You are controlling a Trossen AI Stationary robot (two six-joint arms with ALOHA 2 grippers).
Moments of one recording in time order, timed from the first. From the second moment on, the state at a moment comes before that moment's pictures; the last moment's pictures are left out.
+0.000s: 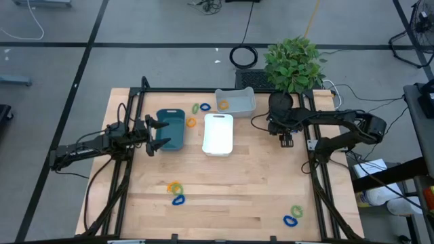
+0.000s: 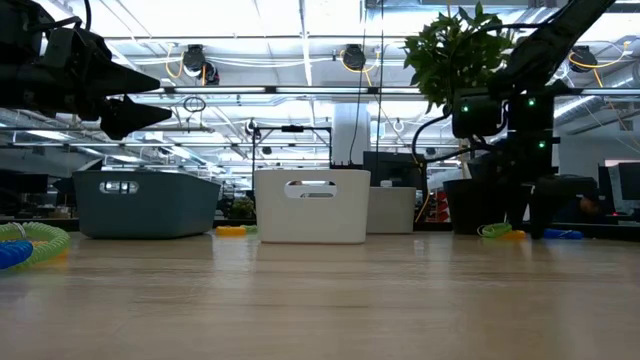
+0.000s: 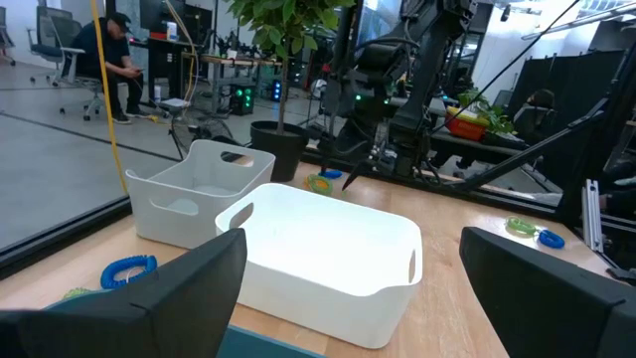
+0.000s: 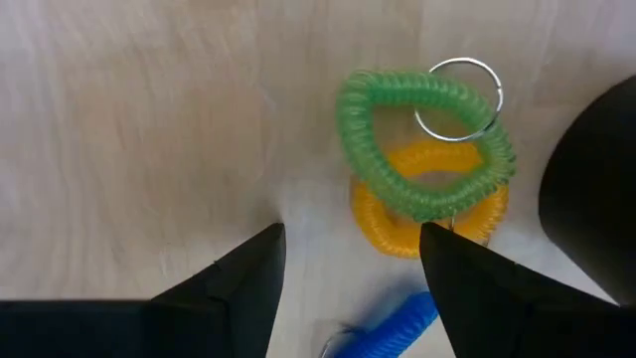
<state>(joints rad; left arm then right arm) 0.25 0.02 0.02 0.02 0.05 -0.16 -0.53 1.36 0.58 -0.68 0.21 -0.55</state>
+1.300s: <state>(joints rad) 0.25 0.02 0.02 0.02 0.05 -0.16 -0.52 1.44 0.58 -0.73 0.04 -0.43</state>
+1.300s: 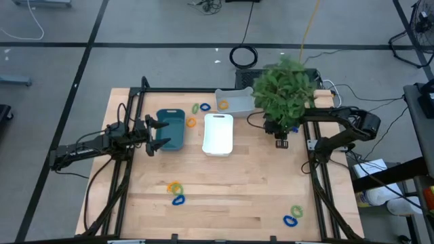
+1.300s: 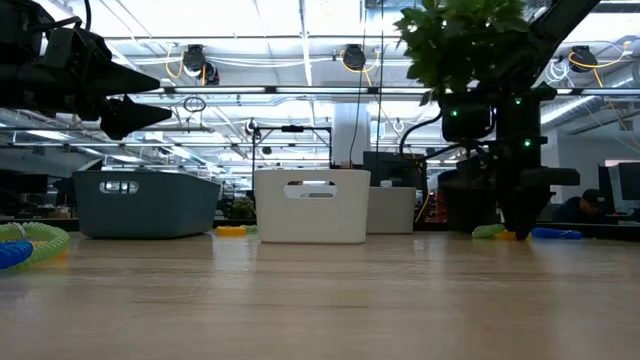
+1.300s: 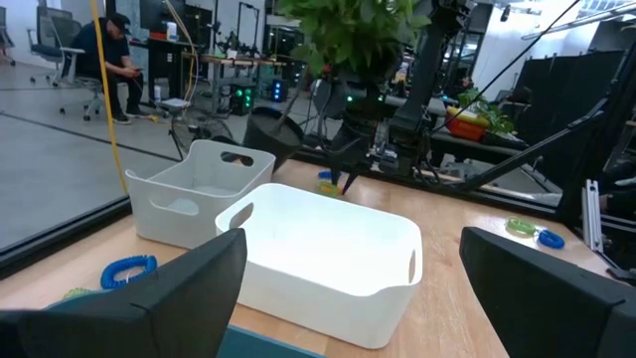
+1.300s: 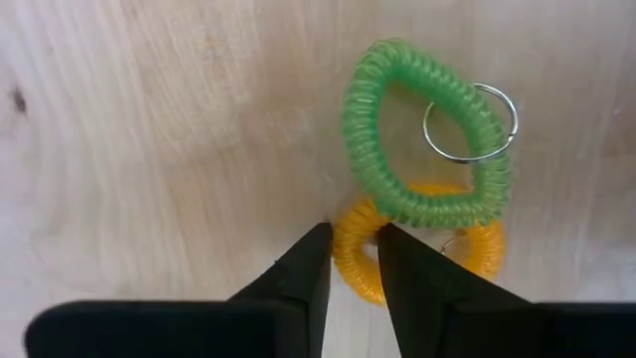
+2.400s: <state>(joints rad) 0.25 0.02 0.02 0.02 0.05 -0.16 -0.52 1.40 0.58 -0.77 0.05 -0.43</state>
